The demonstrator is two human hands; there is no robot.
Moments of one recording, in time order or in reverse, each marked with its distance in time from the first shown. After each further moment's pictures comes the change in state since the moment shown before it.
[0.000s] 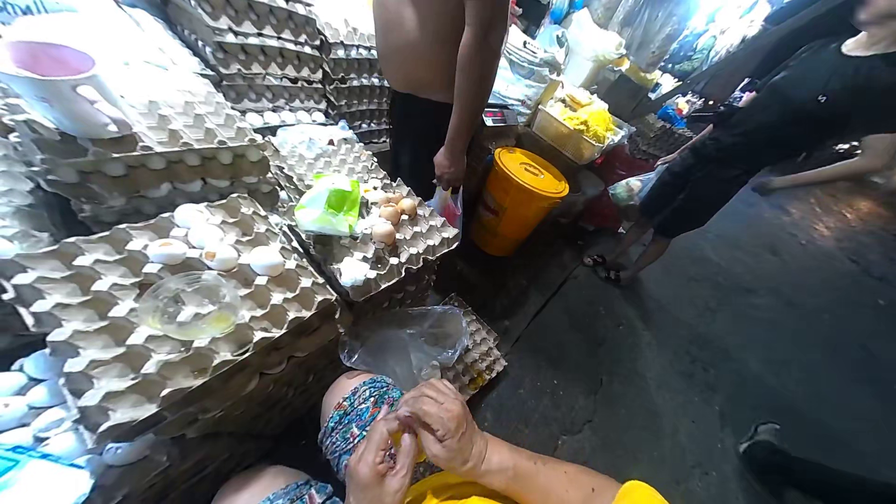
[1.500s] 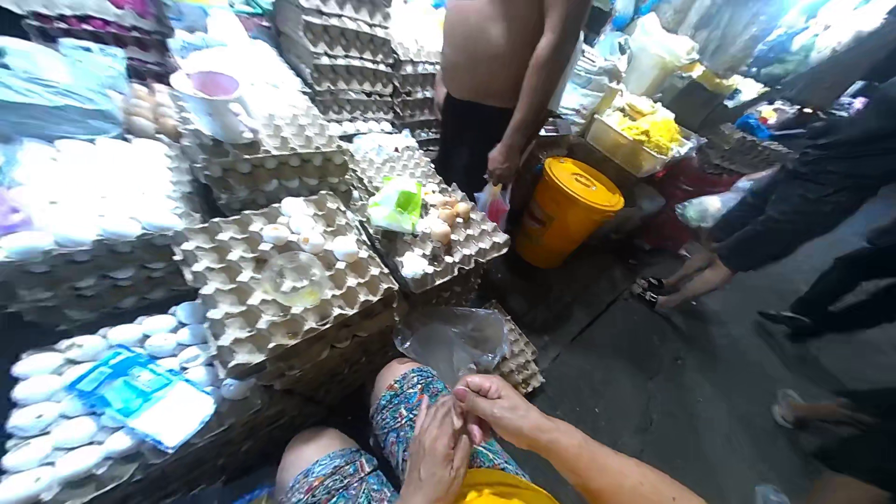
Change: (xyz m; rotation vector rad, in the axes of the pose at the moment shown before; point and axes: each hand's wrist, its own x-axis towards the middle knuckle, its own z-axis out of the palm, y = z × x) left_hand -0.009 0.002 -0.002 0.201 -0.144 0.032; right_hand 0.043 -0.019 -0.039 0.877 -0.558 0.779
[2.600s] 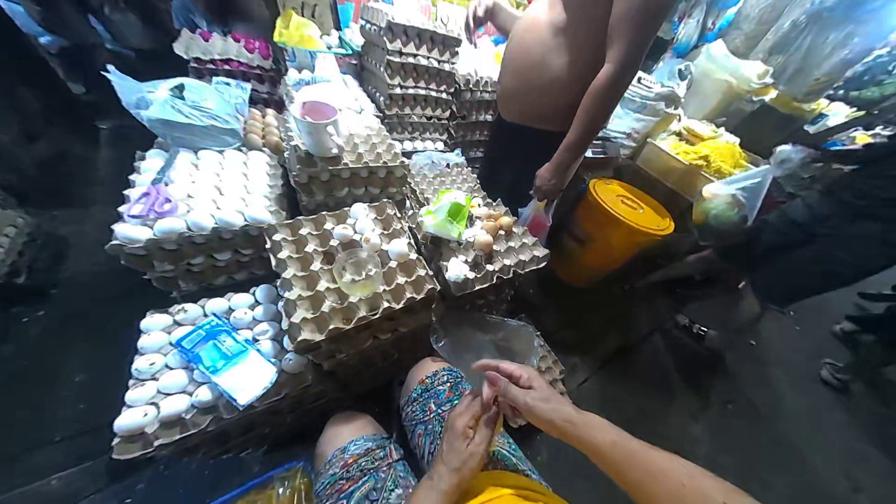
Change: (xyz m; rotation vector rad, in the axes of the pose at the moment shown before) left_hand 0.009 -0.006 0.006 -0.416 -0.009 -0.155; right_hand 0.009 -0.014 -0.011 -0.219 0.018 -0.029
